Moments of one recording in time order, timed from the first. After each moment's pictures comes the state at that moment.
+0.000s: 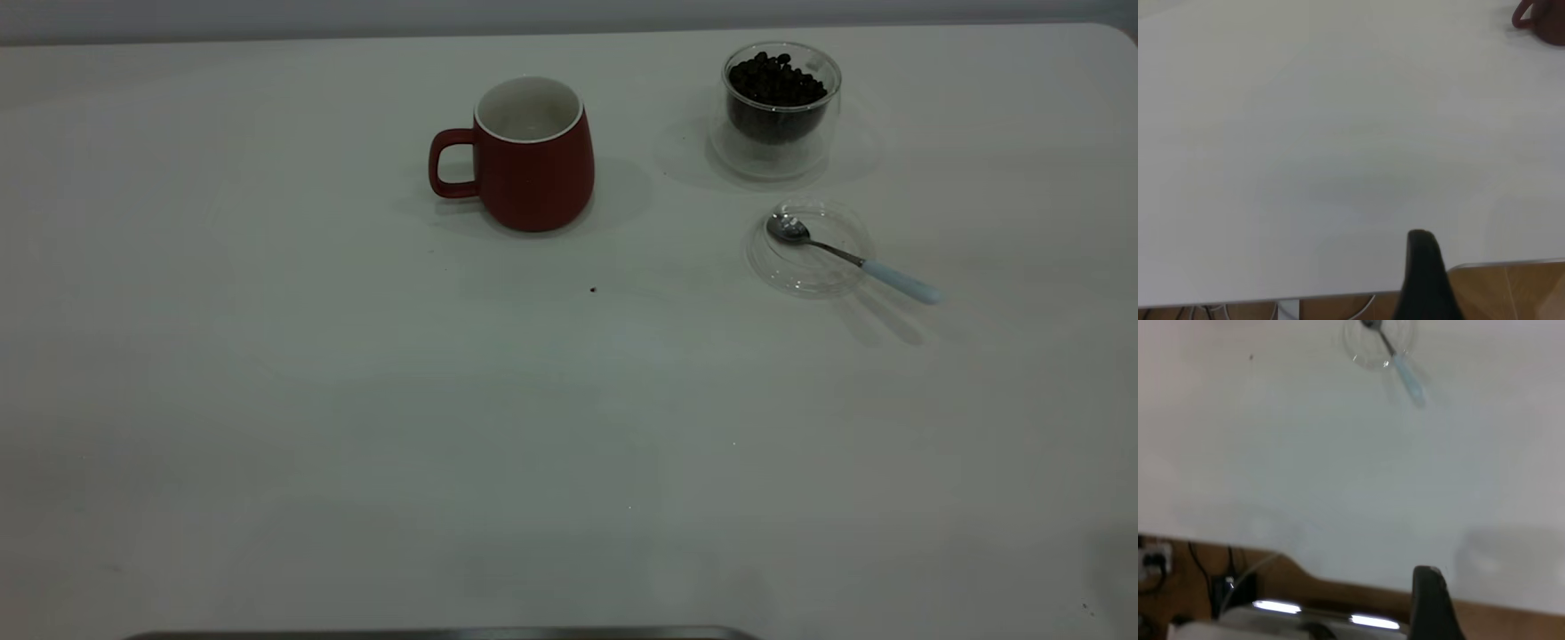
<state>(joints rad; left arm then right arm) -0.05 -0.02 -0.49 0.02 1.14 0.01 -0.23 0.78 -0.69 0.38 1.11 -0.39</state>
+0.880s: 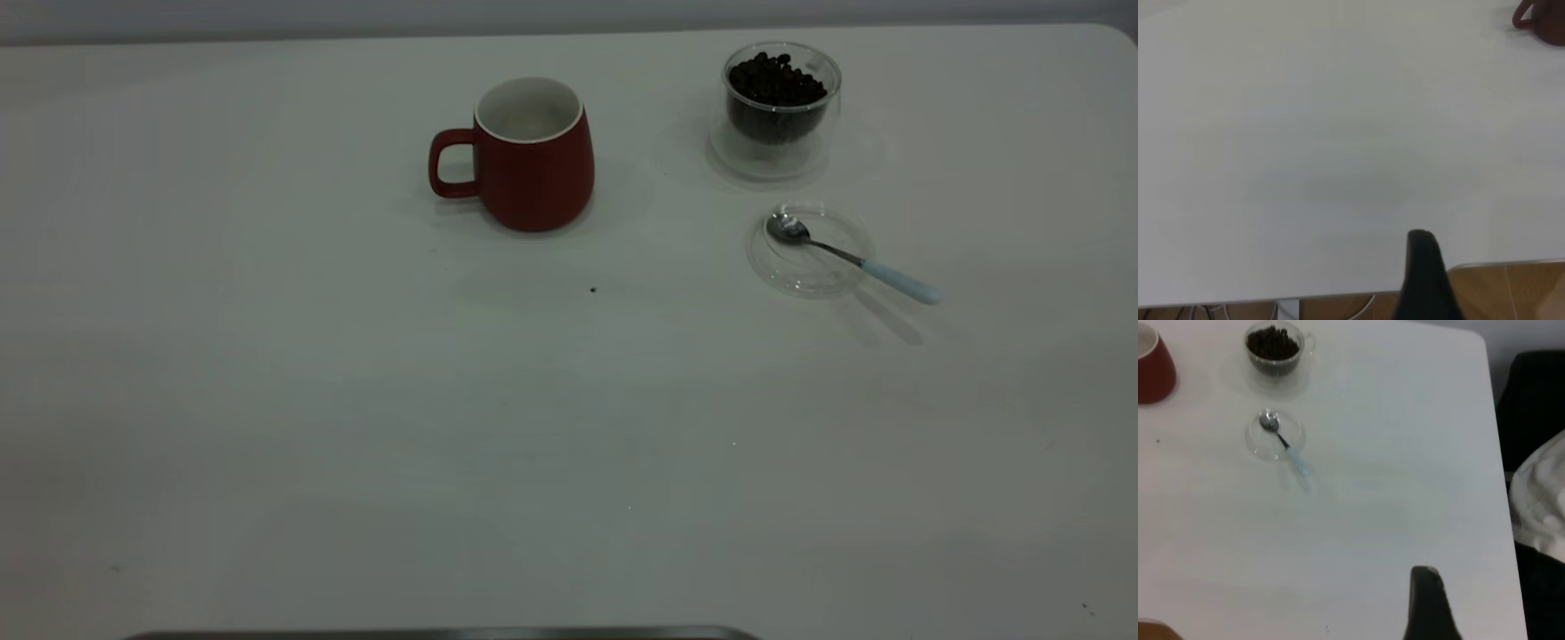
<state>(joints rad) -0.05 -0.02 -0.49 0.02 1.14 0.01 -0.13 0.12 -0.69 0.12 1.23 -0.23</state>
